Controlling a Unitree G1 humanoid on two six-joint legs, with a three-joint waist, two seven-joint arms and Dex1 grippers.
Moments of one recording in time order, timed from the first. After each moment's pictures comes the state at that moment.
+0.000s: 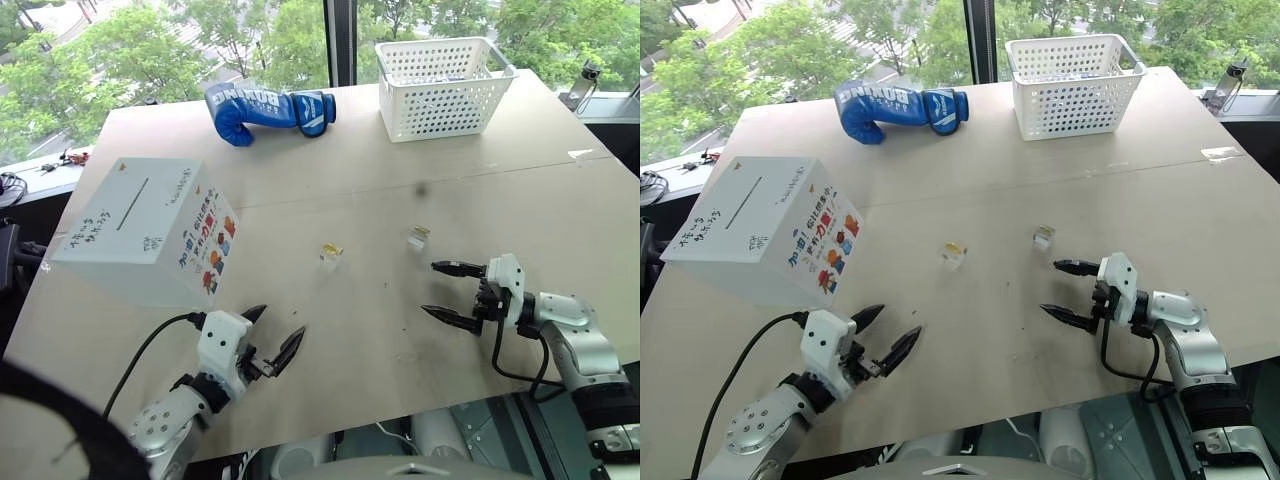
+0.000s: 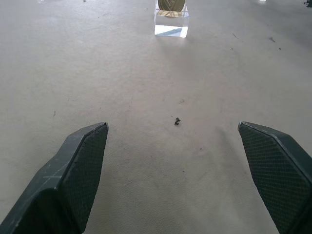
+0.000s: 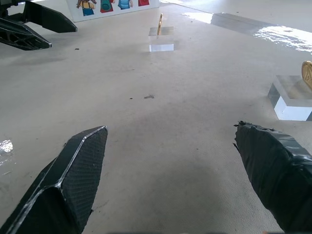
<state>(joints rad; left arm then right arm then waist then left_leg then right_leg) 0.50 0.42 0.09 -0.58 -0.32 0.26 -0.51 -0.16 -0.53 0.02 0.13 0.36 -0.03 1.17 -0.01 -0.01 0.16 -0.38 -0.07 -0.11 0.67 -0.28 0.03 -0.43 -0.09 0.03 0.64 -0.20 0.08</state>
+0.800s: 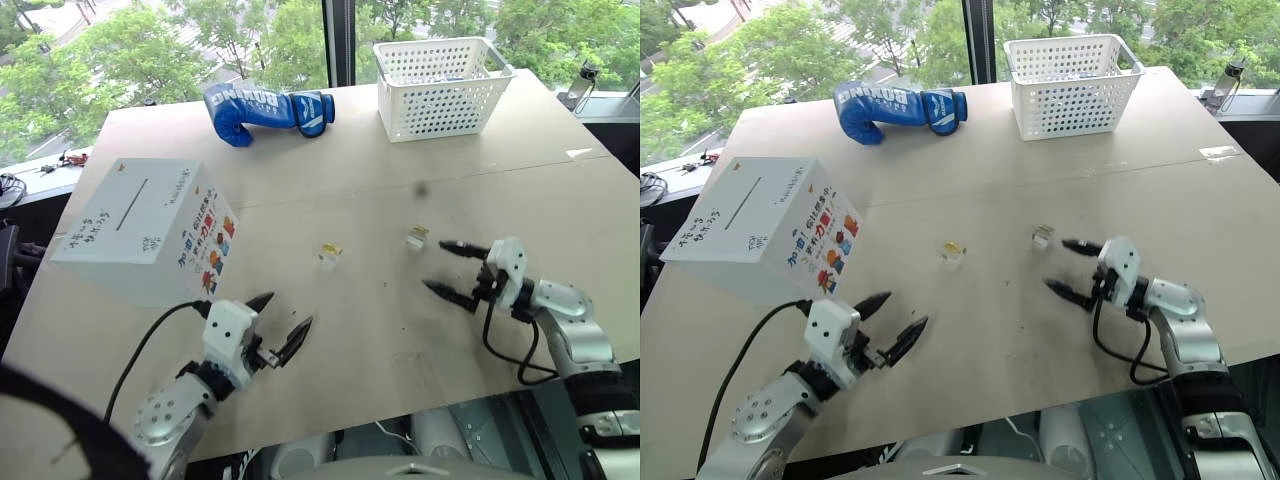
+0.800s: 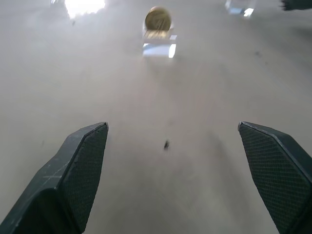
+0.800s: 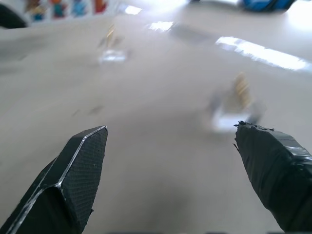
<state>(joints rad) 0.39 0.45 0.08 -0.64 -0.36 0.26 -0.54 -0.28 -0.47 -0.02 0.19 0.33 -0.07 1.00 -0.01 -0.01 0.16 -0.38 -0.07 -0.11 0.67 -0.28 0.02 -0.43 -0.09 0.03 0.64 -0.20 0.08</state>
